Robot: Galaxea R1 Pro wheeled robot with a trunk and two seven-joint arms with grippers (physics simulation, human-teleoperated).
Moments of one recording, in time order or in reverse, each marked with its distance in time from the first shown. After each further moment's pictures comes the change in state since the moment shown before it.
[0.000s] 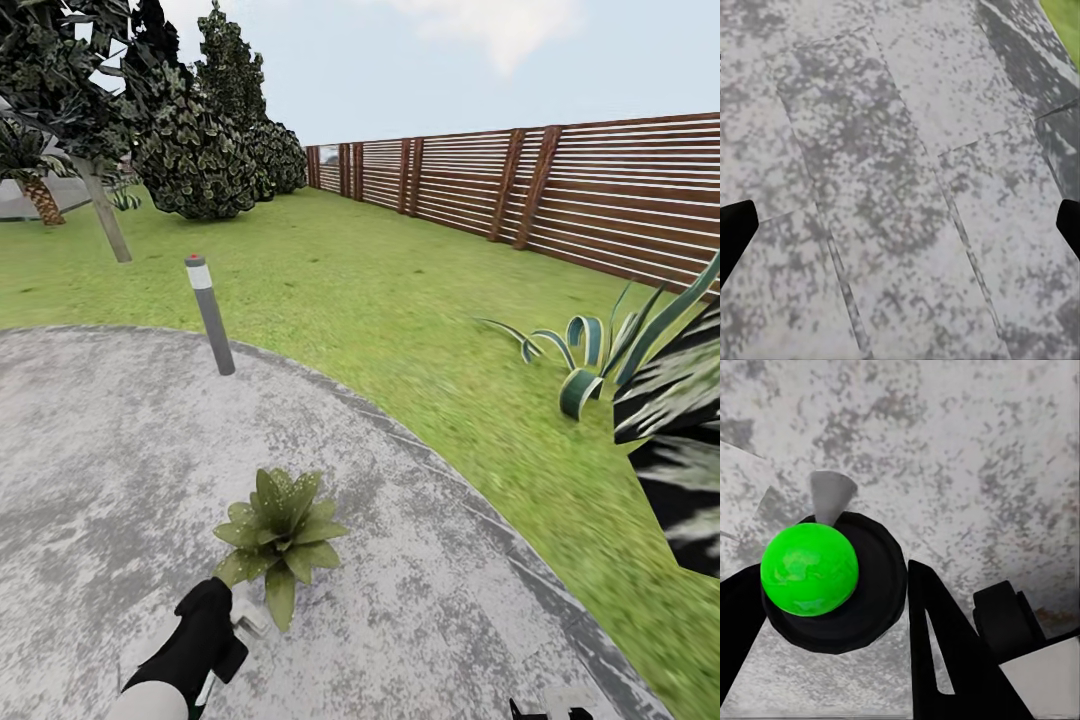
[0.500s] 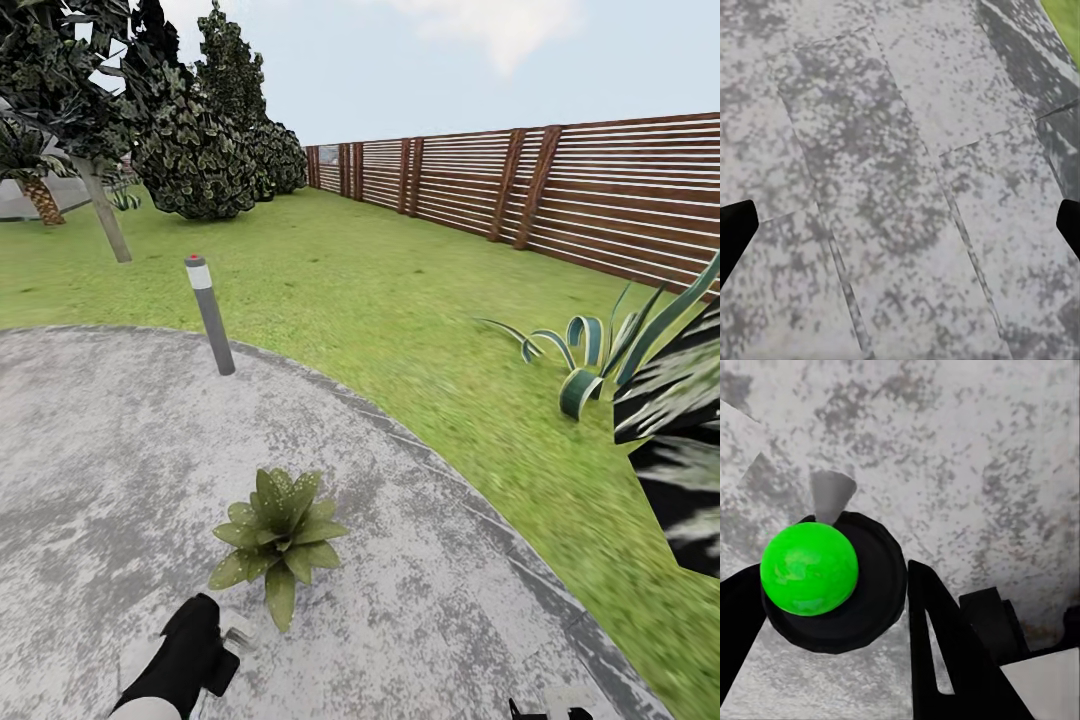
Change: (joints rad) left arm 0.026 -0.017 0.137 0.000 0.053 -0.004 0.116; right arm 0.000 0.001 0.000 0.000 -0.002 0.000 0.001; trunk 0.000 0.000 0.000
